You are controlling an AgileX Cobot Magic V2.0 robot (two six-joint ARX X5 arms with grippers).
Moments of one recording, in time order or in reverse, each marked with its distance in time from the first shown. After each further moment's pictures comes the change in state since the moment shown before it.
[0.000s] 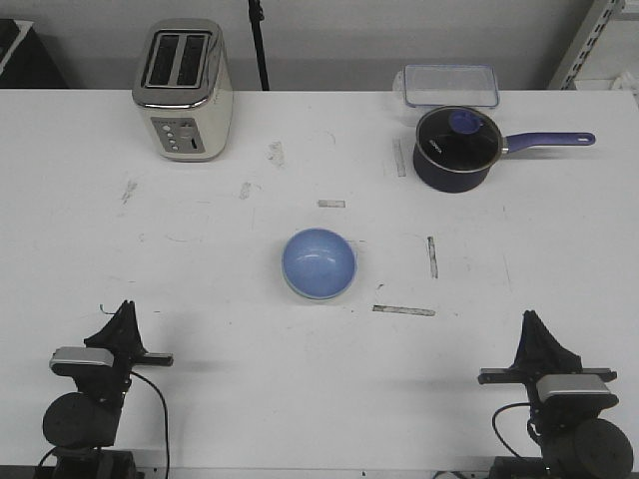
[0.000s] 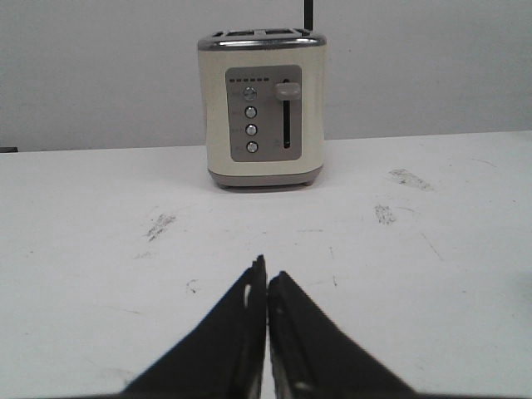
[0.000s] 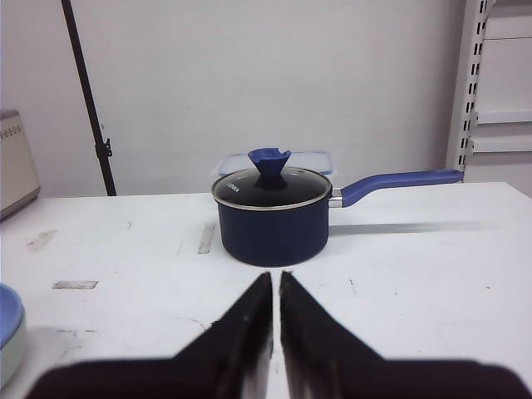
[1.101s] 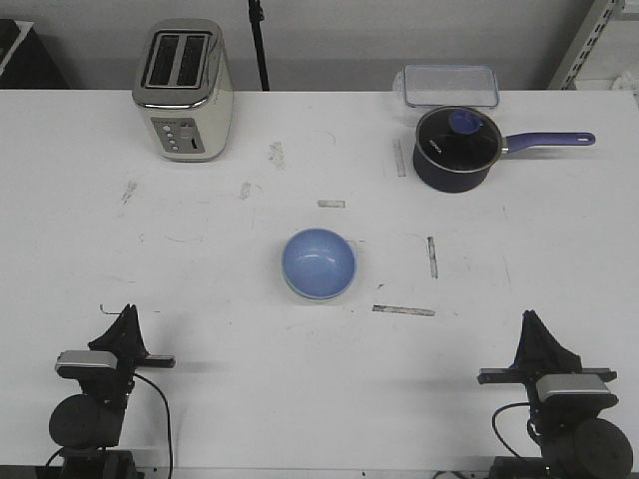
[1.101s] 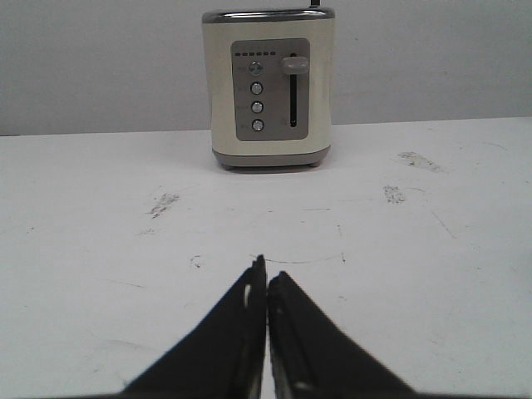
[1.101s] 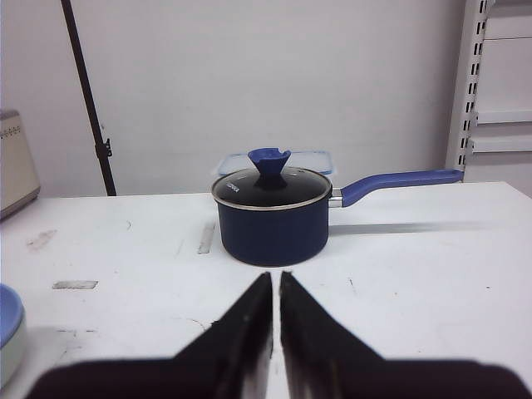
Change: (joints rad) left arm 0.027 -0.052 -0.082 0.028 0.018 0.000; right arm 0.000 0.000 0.000 0.000 0.000 0.000
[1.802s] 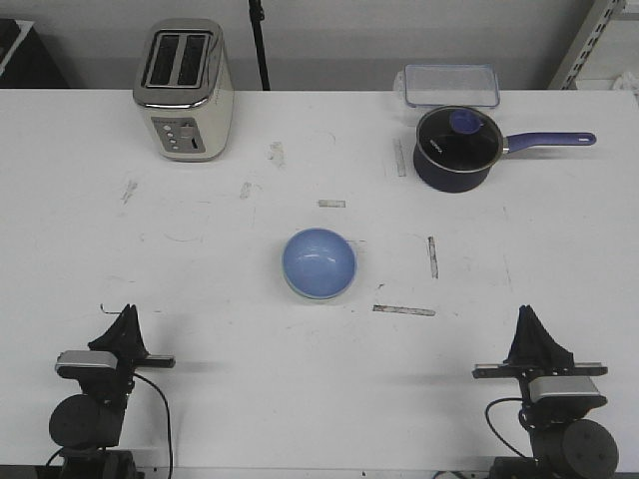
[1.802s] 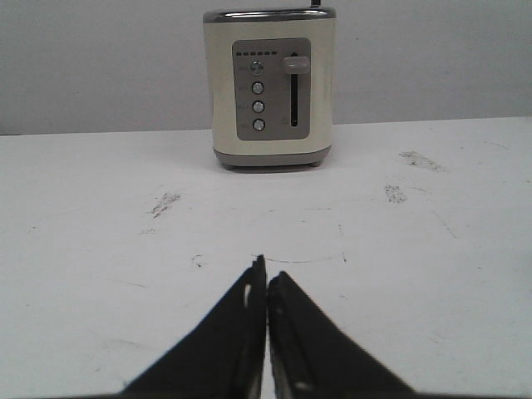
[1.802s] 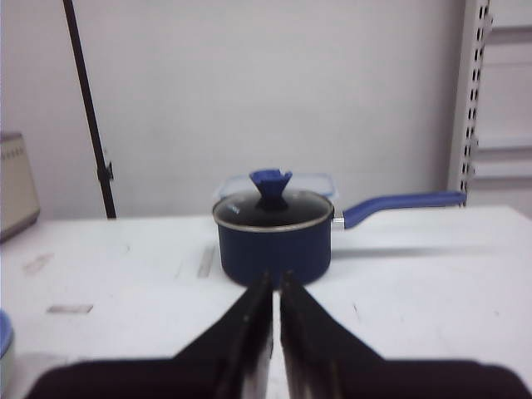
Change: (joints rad) left arm 0.000 0.000 0.000 0.000 0.000 0.000; right arm 0.018 -0.051 -0.143 0.195 0.003 0.000
